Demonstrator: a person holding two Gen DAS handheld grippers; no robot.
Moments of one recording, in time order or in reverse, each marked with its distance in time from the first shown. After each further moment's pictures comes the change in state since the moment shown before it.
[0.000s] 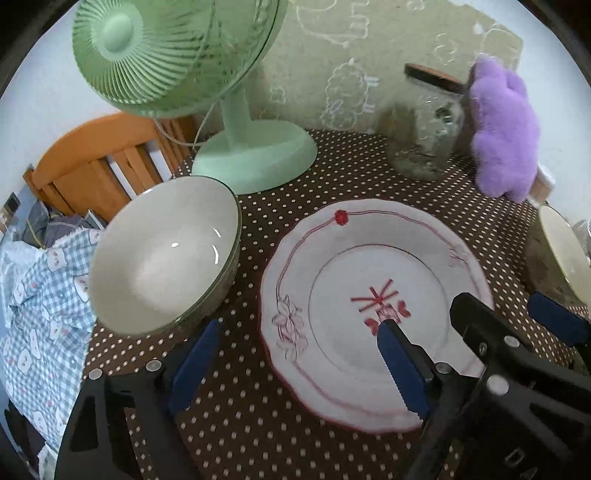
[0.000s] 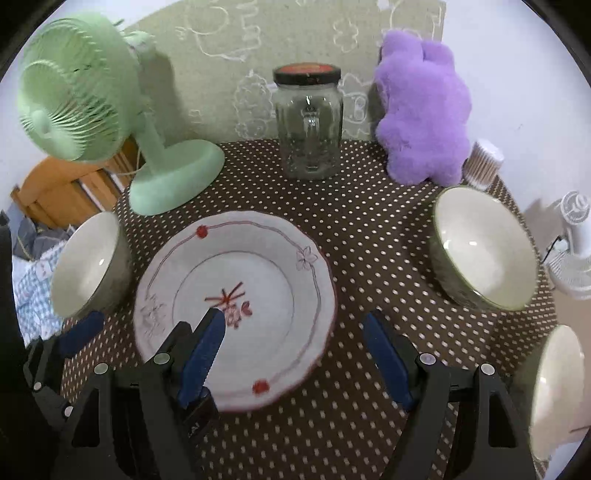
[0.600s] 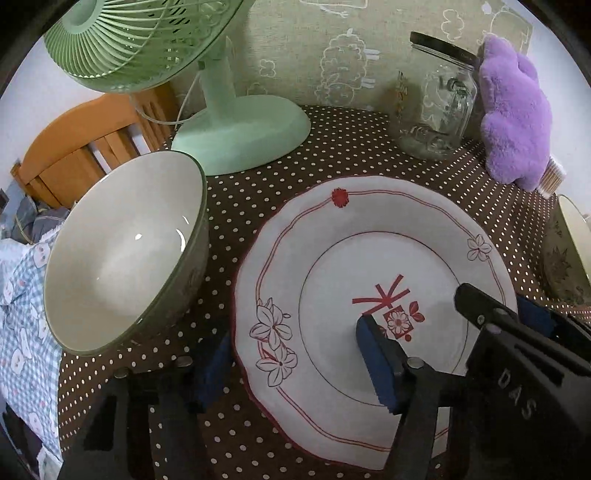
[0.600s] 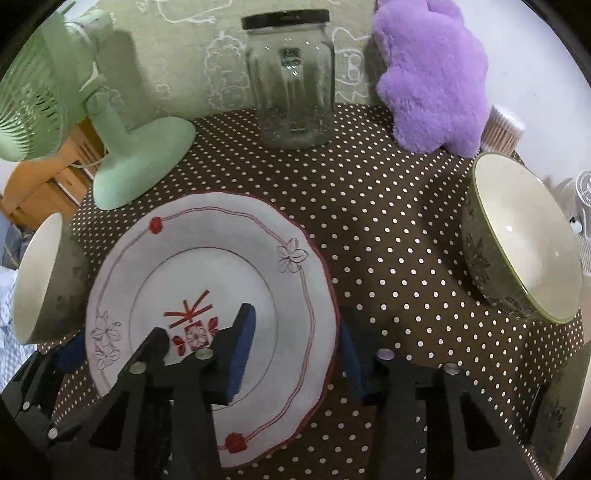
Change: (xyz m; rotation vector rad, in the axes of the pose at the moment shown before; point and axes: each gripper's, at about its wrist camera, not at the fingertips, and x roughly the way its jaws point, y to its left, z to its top) left arm 0.028 -0.006 0.004 0.038 0.034 -0.006; right arm 0.052 -0.005 0.011 0.042 0.094 -0.034
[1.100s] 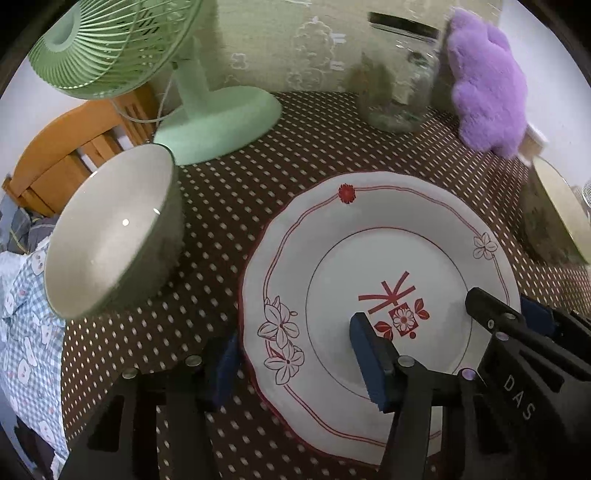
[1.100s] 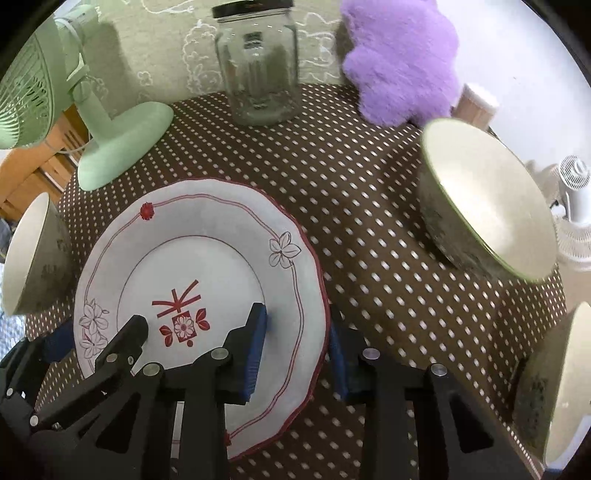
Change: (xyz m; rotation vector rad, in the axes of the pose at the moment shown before) left arm -0.012 -0.021 -0.016 0.078 0.064 -0.027; right arm -0.017 -0.026 -0.028 0.006 0.053 -0.052
